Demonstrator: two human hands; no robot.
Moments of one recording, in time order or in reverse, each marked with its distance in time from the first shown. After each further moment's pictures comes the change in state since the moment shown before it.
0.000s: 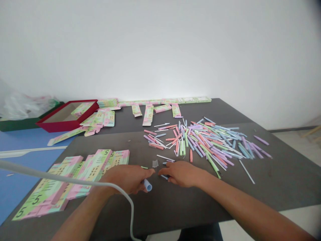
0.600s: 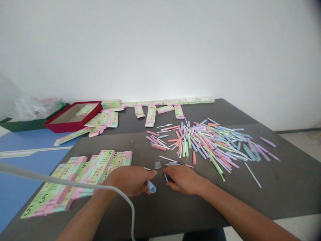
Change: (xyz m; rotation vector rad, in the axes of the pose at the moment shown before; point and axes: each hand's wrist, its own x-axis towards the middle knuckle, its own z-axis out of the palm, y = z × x) left_hand 0.000 -0.002 0.004 0.011 0.027 0.016; right_hand 0.001 -0.007 0.024 0.072 0.167 0.068
